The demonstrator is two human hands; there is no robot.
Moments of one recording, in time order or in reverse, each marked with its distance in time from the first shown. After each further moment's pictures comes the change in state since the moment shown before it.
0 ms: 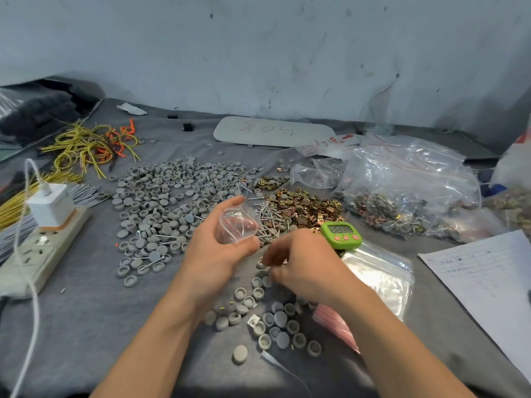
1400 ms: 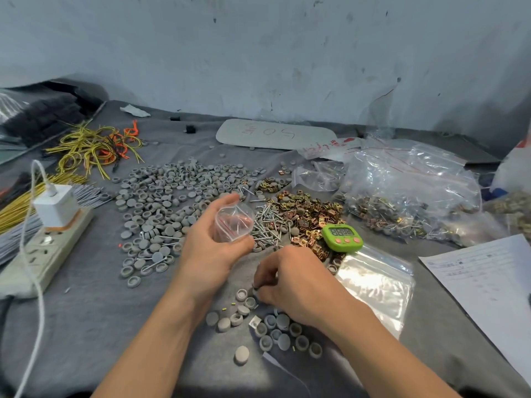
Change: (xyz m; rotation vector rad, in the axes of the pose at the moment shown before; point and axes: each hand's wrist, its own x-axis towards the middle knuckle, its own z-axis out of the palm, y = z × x) left_hand -0.001 0.003 -0.004 0.010 0.090 0.042; right_hand -0.009 -0.004 0.017 -0.063 -0.013 -0.138
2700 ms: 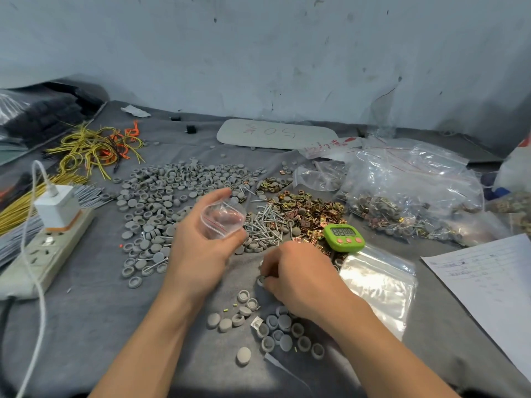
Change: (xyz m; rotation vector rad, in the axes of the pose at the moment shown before) left_hand 0.003 0.003 -0.007 0.036 0.088 0.086; right_hand 0.004 -0.004 -0.002 -0.149 0.041 0.089
